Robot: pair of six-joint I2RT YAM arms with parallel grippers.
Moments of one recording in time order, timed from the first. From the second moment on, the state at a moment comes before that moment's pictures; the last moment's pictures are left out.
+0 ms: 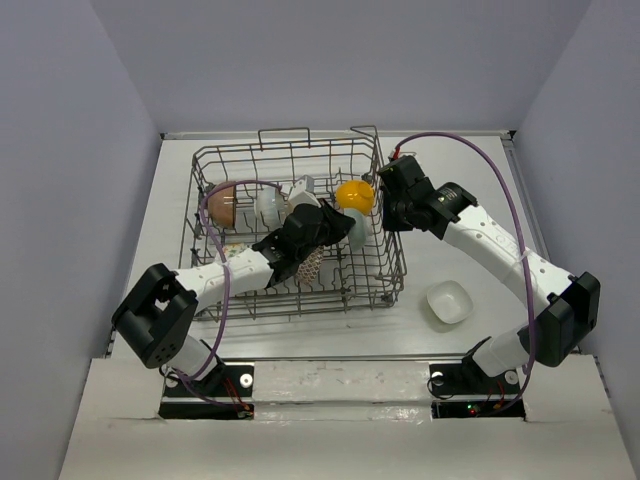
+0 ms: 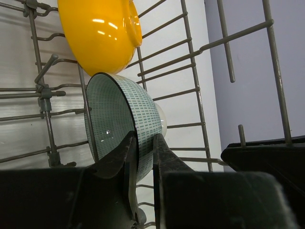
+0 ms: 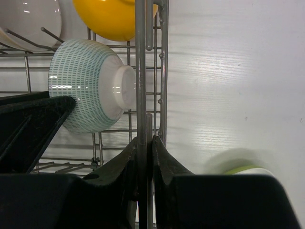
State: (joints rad) left arm -0.79 1.49 0.85 0.29 -0.20 -1.00; right arm 0.64 1.47 1.42 -0.85 0.33 0.50
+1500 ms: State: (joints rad) left arm -0.74 1.50 0.79 0.18 -0.43 -0.89; right arm 0.64 1.47 1.43 -0.86 0.33 0.50
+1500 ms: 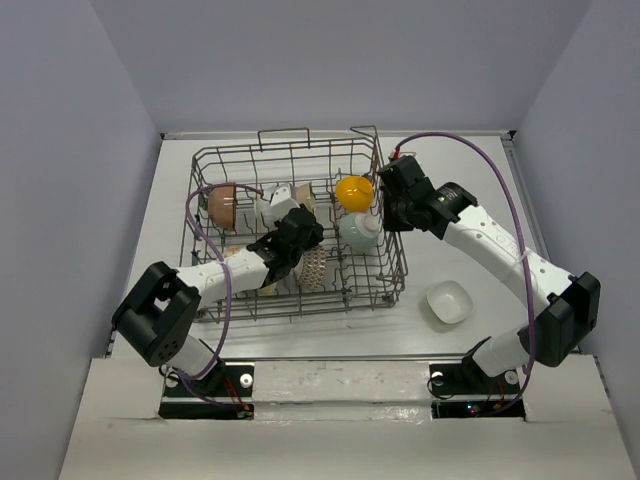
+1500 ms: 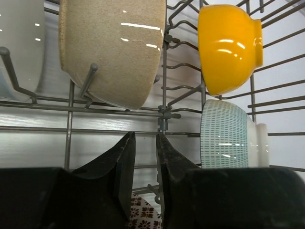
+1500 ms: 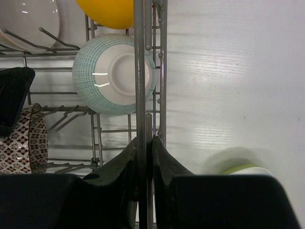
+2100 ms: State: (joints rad) left arm -0.80 1.49 0.98 -0.13 -0.45 -0.73; right arm 0.64 1.50 1.49 -0.93 0.34 0.50
